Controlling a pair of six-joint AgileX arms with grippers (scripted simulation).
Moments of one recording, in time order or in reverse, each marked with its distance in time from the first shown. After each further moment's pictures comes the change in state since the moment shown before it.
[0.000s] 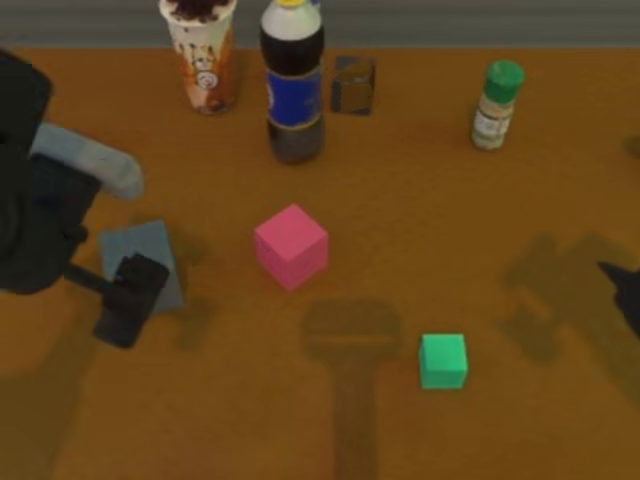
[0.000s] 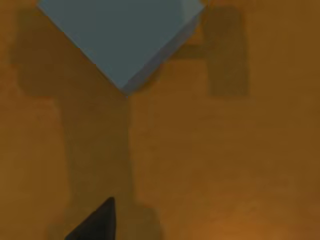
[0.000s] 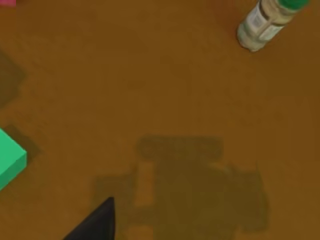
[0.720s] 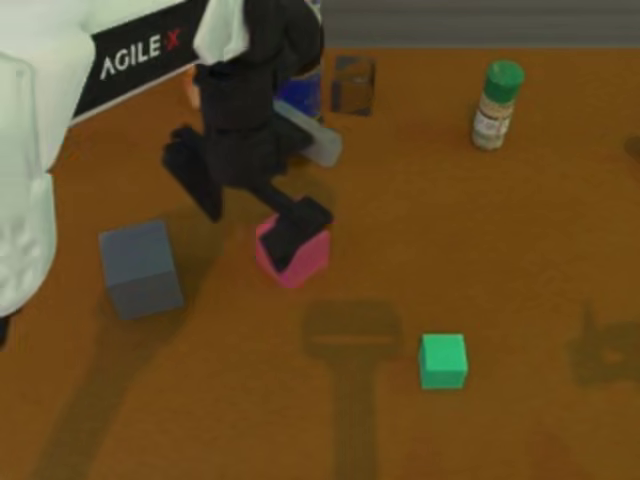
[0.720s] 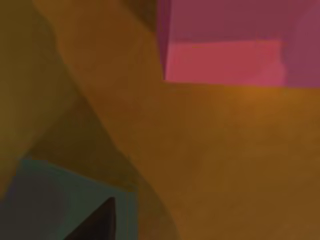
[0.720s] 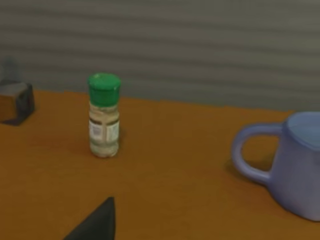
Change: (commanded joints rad) left arm -0.201 1.014 0.989 -0.460 -0.038 0.129; right arm -0.248 -0.800 -0.635 0.431 0.048 0.422
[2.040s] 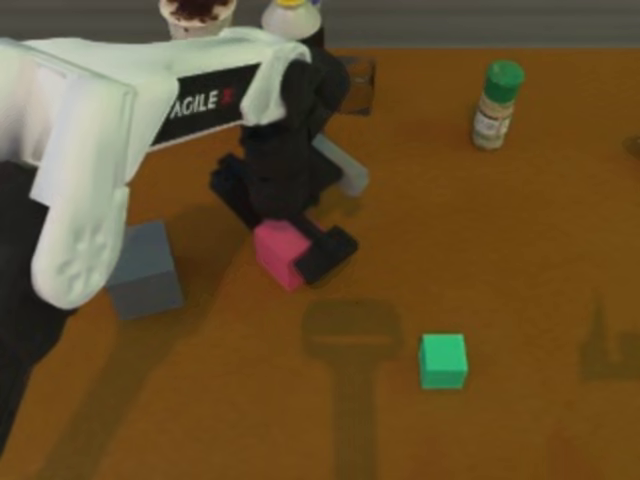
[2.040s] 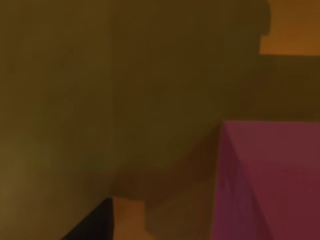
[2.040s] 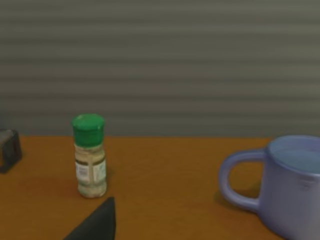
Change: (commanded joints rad) left arm -0.023 0.196 -0.014 0.320 -0.031 0.023; right arm -0.032 -0.144 -0.097 0.084 0.021 0.084
